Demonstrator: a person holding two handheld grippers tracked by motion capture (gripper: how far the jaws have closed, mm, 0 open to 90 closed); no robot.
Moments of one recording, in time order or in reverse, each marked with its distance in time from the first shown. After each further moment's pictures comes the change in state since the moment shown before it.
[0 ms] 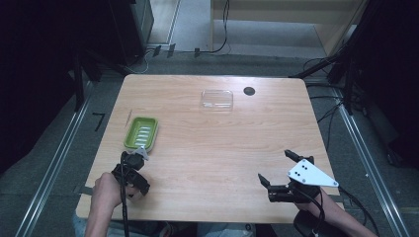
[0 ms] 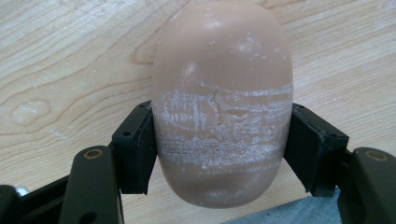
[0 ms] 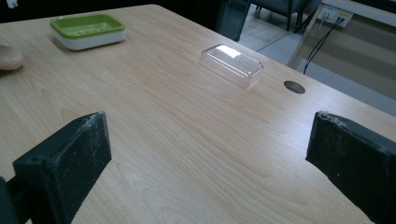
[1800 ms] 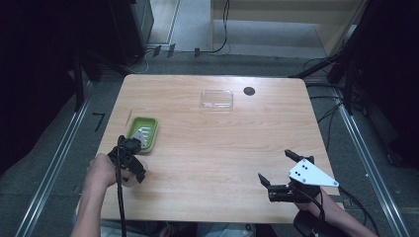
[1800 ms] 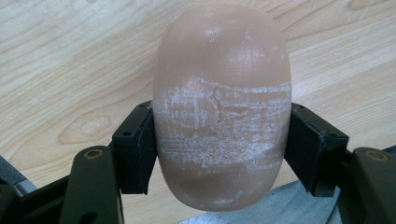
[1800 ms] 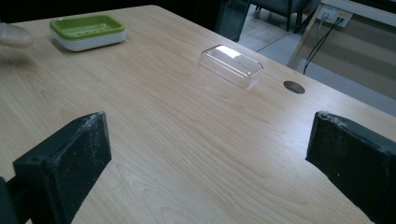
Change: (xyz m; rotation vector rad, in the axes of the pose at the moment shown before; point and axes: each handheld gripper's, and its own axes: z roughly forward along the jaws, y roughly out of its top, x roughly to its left) left arm 0.022 0.029 -0.033 0.060 -0.028 0.039; right arm -0.001 0.000 0.000 -0.002 -0.003 0.003
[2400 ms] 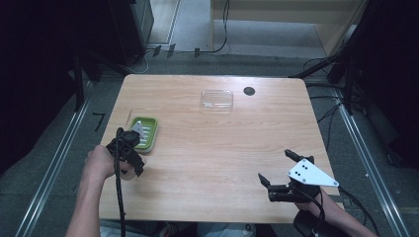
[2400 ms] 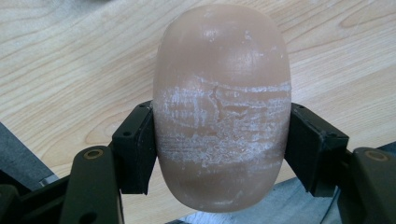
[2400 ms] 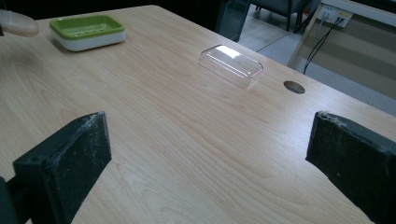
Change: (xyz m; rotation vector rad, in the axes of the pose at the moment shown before) left arm 0.006 0.011 -0.017 0.006 0.004 -0.002; right arm 0.000 0.000 0.000 0.000 0.001 0.000
